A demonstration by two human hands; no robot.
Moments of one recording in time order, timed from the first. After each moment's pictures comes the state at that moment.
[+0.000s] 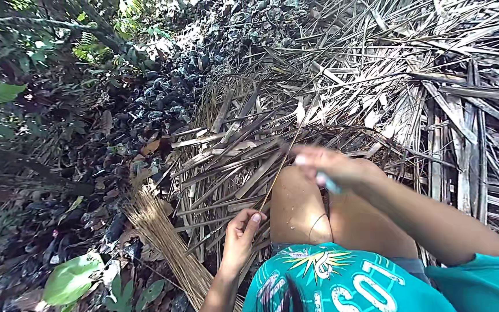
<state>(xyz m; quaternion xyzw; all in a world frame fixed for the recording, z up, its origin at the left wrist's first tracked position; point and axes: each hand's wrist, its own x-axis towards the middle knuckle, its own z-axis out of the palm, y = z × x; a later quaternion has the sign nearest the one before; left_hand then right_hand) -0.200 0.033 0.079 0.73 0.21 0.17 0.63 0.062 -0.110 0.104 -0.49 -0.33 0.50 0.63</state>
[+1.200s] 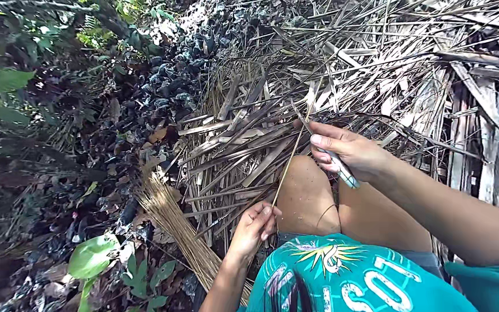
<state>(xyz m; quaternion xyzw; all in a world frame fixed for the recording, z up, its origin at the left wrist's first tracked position) -0.202 0.034 0.084 0.58 0.20 0.04 0.79 0.051 -0.106 0.114 -0.45 -0.27 0.50 0.69</state>
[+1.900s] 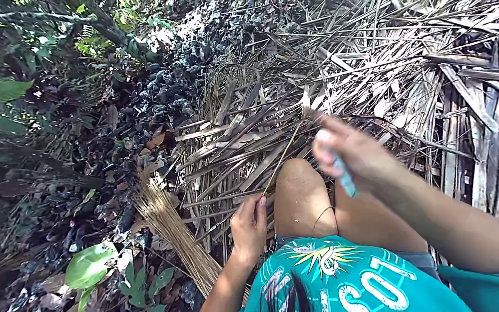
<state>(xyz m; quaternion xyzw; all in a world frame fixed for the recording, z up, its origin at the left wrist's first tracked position) -0.174 0.021 0.084 0.91 0.17 0.30 0.22 0.039 -0.123 0.133 -0.48 -0.24 0.44 0.72</state>
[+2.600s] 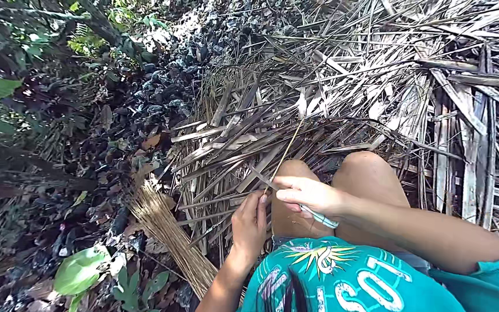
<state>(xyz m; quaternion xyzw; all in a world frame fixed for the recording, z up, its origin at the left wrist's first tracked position) -0.168 0.019 0.086 0.92 0.17 0.27 0.23 0.000 -0.103 0.103 -0.46 -0.30 0.60 0.58</state>
